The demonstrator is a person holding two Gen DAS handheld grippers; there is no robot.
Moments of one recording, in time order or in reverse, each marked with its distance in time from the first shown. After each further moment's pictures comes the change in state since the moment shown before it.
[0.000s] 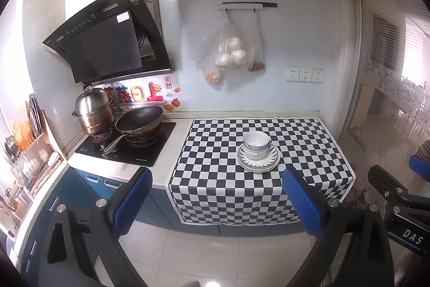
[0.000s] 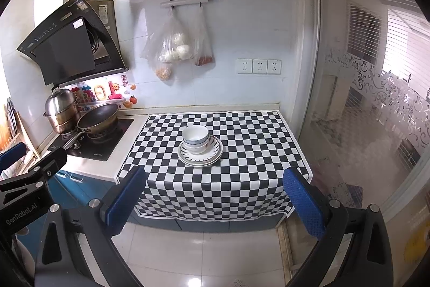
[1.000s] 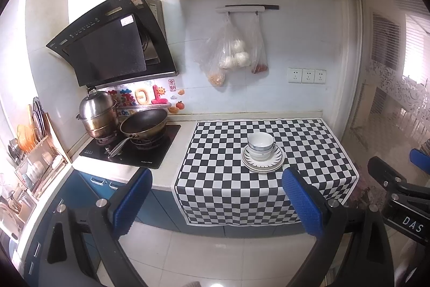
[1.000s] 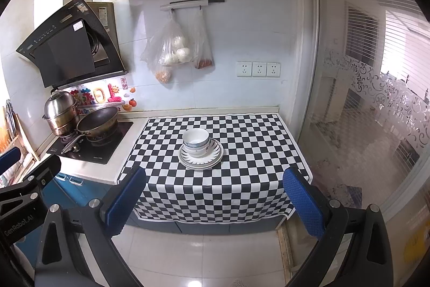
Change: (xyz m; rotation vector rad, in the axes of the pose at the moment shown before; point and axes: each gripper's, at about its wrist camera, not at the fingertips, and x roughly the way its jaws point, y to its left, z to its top) left arm -0.011 0.004 -0.002 0.010 -0.016 0.025; right arm -0.003 0.006 0.002 0.000 -0.018 -0.007
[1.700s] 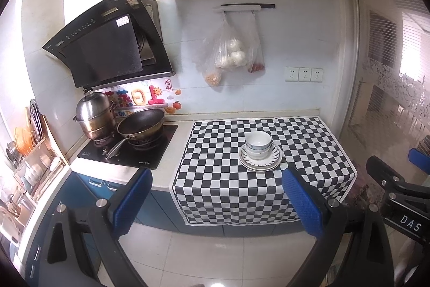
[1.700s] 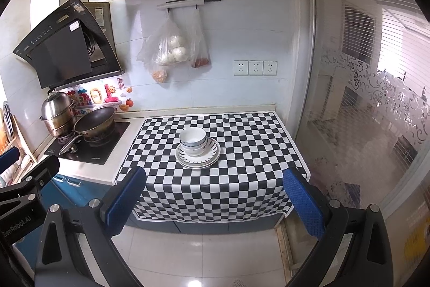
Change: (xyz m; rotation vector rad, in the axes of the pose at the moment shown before) left arm 0.002 -0.003 -0.001 0.014 0.004 -0.016; right arm 0.001 0.005 -0.006 0.014 0.003 -0.019
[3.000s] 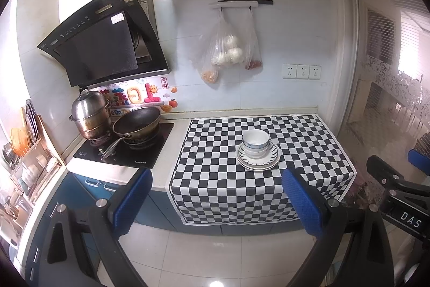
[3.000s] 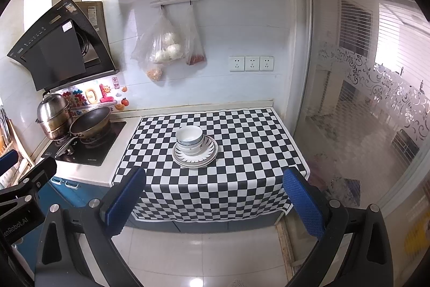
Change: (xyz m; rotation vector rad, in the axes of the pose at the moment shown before) left arm 0.014 -0.004 0.002 0.004 0.017 -0.015; right arm 0.020 -0.014 0.003 0.021 0.022 -0.012
